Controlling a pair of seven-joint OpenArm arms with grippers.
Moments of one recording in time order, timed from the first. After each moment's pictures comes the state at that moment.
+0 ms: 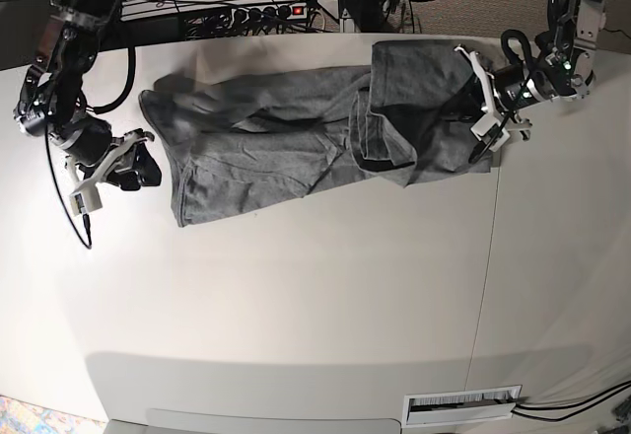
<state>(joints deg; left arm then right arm) 17.8 -30.4 4.0 90.8 -26.5 -41.0 26.3 -2.4 22.5 27.3 89.6 44.8 38.9 -62.7</state>
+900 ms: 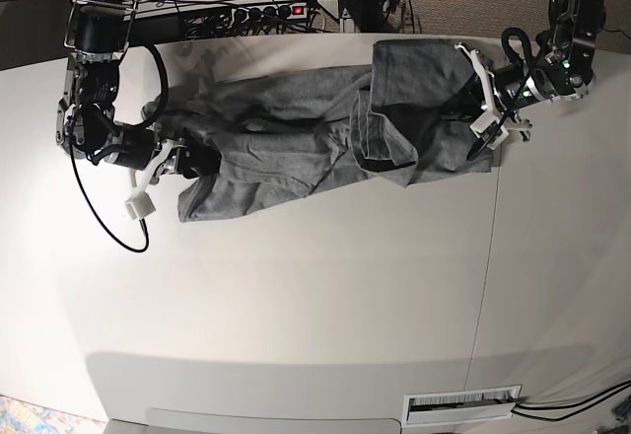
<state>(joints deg) 17.9 -30.4 4.0 90.8 -23.7 -41.8 24.2 5.8 22.6 13.4 69.2 61.9 39.8 -72.4</state>
